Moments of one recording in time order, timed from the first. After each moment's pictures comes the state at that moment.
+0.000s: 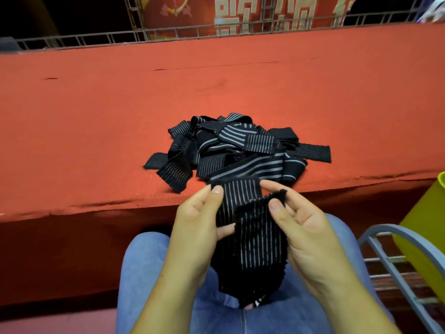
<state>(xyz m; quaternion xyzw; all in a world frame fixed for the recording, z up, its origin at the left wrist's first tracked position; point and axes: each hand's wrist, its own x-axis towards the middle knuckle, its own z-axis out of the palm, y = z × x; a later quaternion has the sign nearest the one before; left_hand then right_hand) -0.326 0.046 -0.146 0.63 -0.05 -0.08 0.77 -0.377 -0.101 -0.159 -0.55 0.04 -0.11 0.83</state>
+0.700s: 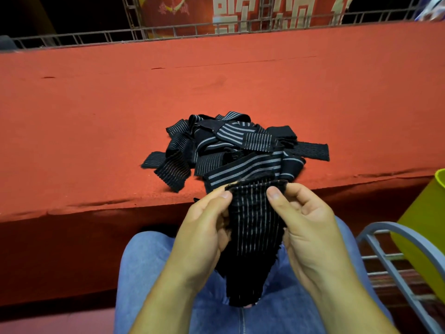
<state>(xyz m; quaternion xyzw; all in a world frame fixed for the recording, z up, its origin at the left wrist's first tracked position) -0.337 0.041 -0.138 0.53 -0.12 -0.15 0.83 -0.374 -0.093 -0.150 -0.50 0.11 -0.18 0.84</state>
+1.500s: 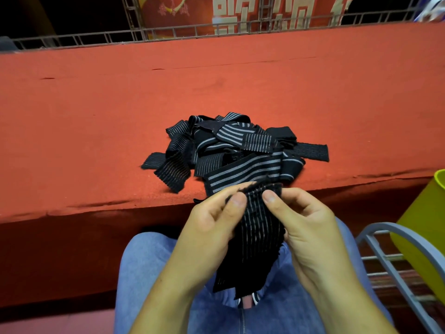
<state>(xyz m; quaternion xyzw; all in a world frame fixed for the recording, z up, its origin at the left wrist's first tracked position) -0.333 0.048 -0.147 0.64 -0.22 -0.11 0.73 -0.374 -0.098 -0.153 -0.54 0.13 -0.19 0.81</state>
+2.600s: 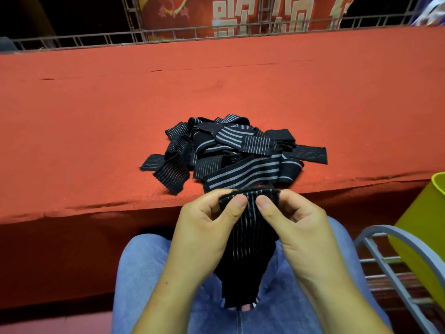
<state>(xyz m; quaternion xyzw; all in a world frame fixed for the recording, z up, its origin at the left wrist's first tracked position) -0.325 0.047 -0.151 0.70 -0.22 0.02 0.68 -0.373 -0.101 -0.161 -0.64 0.05 -0.20 0.74</state>
